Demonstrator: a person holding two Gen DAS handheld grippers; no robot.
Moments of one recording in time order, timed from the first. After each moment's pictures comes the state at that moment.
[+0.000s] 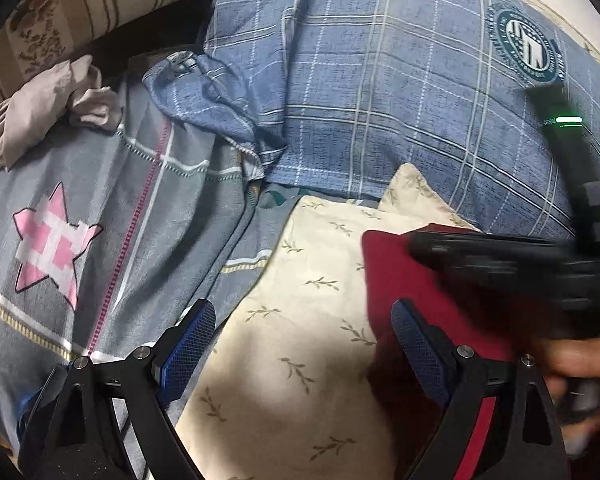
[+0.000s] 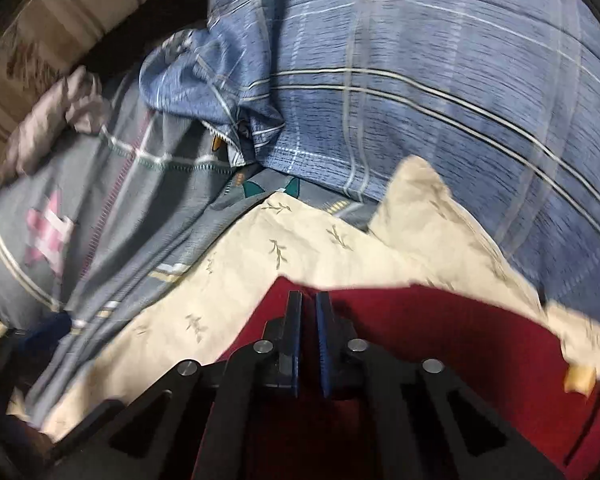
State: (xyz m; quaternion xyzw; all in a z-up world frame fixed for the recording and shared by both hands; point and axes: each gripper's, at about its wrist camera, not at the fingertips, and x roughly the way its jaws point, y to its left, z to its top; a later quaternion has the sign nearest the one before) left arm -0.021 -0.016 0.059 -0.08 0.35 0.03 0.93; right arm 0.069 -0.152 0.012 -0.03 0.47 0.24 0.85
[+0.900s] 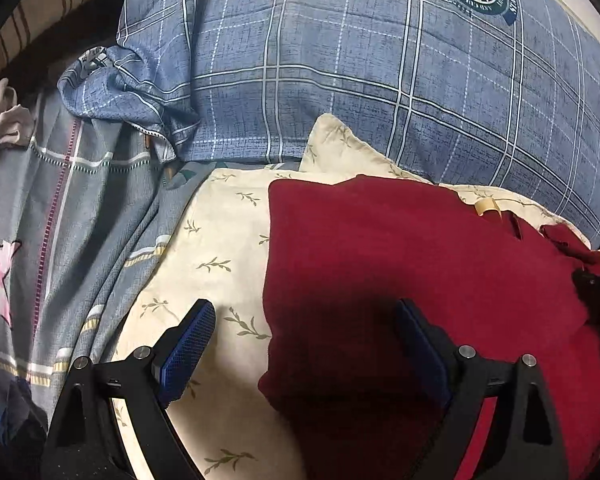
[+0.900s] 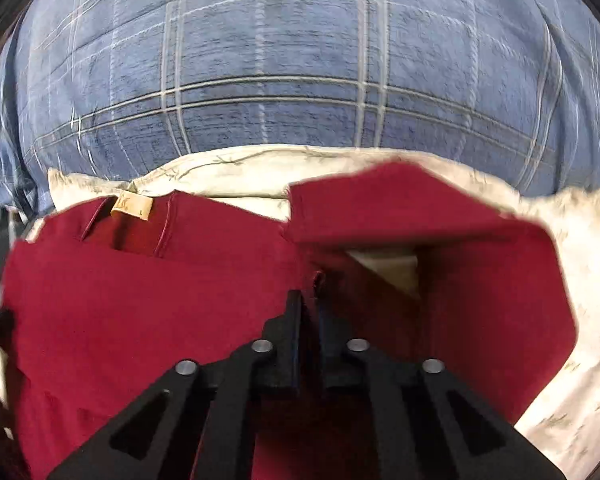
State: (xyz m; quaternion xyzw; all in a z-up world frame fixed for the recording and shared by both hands) left arm 0.011 -0.061 0.041 -0.04 0.41 -0.04 0.91; right arm -0.011 -0.426 0.007 0.09 0.48 -0.09 0.87
